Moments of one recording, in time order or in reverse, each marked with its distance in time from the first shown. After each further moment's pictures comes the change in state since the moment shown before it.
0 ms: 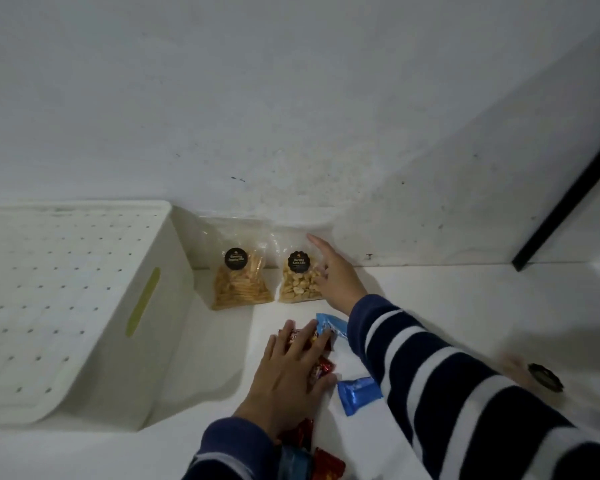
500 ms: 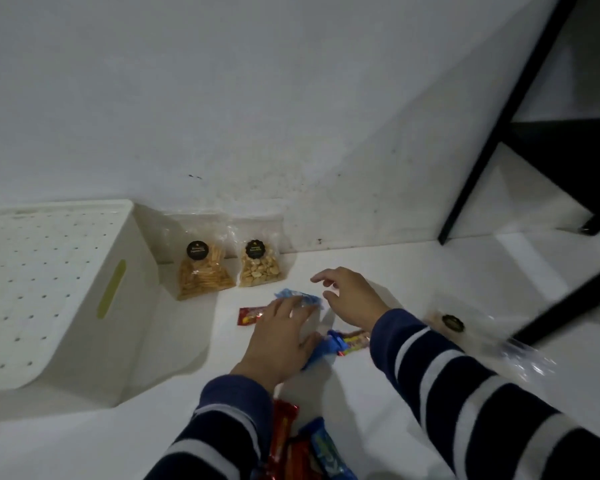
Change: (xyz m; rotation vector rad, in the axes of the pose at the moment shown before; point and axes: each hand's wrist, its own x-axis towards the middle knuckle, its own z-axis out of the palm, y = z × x) left_hand -0.006 0.061 -0.026 -0.035 0.132 0.105; right_hand -0.110 0.009 -0.073 -0.349 -0.022 0.099
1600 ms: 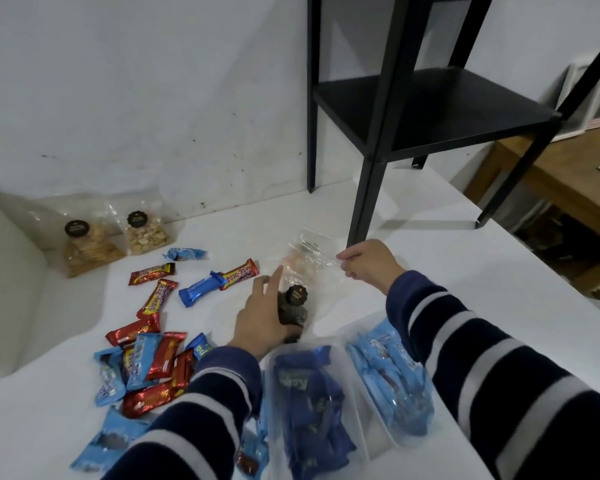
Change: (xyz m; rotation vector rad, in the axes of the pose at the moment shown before) left_hand -0.049 0.172 0.074 -0.284 -0.068 -0.010; right_hand -0.205 0.125 -0.129 0.366 0.251 0.502
